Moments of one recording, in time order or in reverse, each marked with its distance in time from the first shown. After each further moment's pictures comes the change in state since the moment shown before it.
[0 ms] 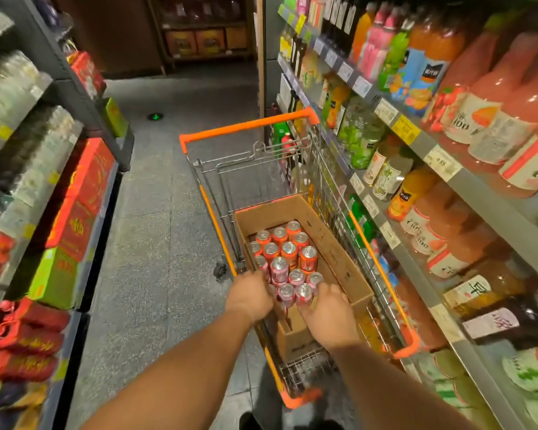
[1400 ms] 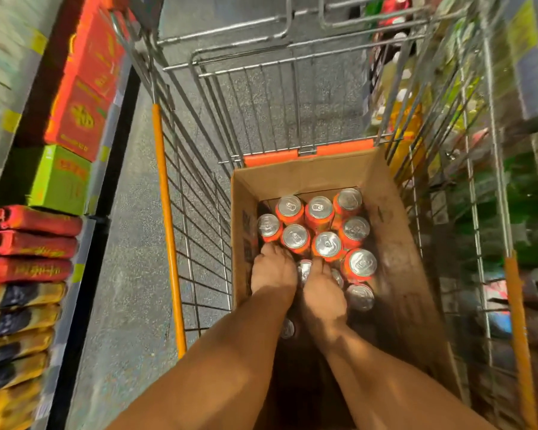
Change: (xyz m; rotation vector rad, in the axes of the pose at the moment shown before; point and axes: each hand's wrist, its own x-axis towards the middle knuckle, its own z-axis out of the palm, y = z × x) left_hand 0.286 -0.019 0.150 0.584 -0.247 -0.238; right_hand 0.293 0.015 0.192 -0.081 -0.441 -0.071
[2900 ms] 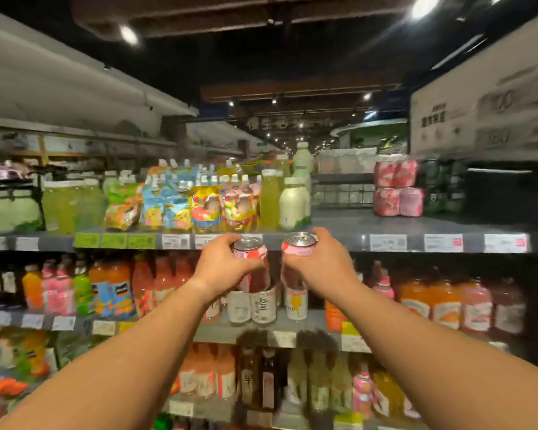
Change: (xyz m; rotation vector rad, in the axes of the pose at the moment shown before) left_hand -0.620 0.002 -0.380 -0.795 0.365 1.678; right_hand -0.740 -0.064 -0.300 0.471 1.693 0.629
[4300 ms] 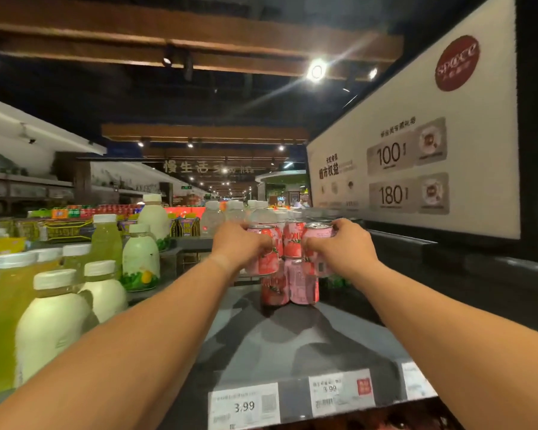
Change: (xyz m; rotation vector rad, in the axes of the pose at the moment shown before) left_hand 0.289 0.221 0.329 -0.381 -0.168 0.079; right_hand 0.321 0.216 -0.229 -0.163 0.338 0.152
